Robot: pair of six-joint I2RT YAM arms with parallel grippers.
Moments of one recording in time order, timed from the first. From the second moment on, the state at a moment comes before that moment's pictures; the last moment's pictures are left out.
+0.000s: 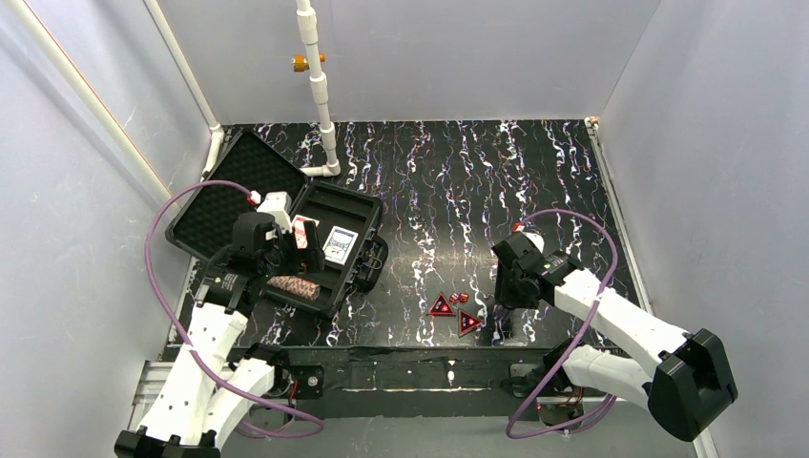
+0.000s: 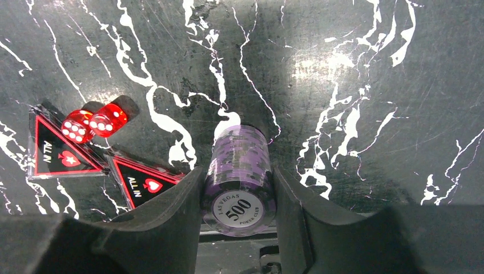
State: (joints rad) left arm -0.24 0.76 0.83 -0.78 0.00 -0.25; right arm 0.64 1.05 0.66 -0.85 0.22 0.72
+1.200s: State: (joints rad) left arm -0.24 0.62 0.72 -0.55 0.35 -1.11; right arm 0.64 0.98 0.77 -0.07 -0.20 0.81
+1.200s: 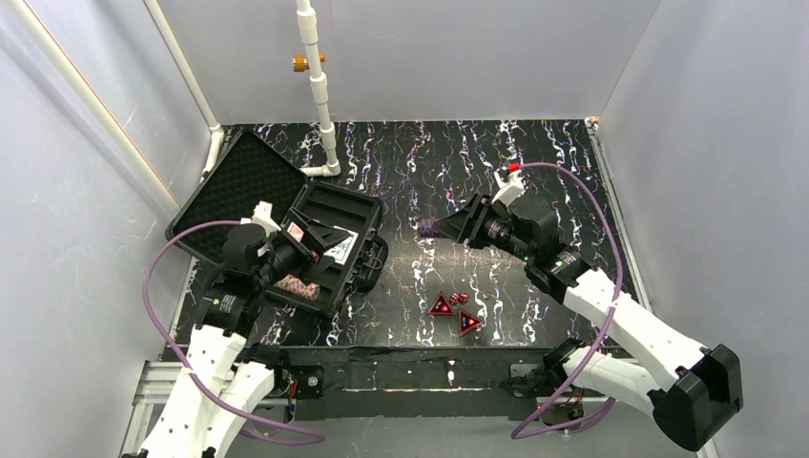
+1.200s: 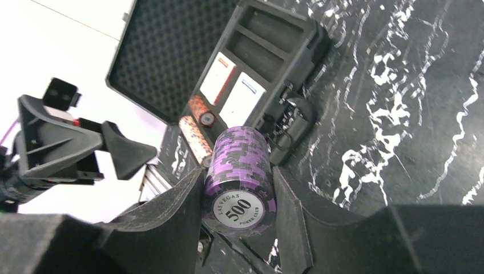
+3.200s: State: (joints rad) left arm -0.67 0.97 0.81 -0.11 0.07 -1.42; right arm 0.77 1.10 0.69 0.48 -0.27 0.95
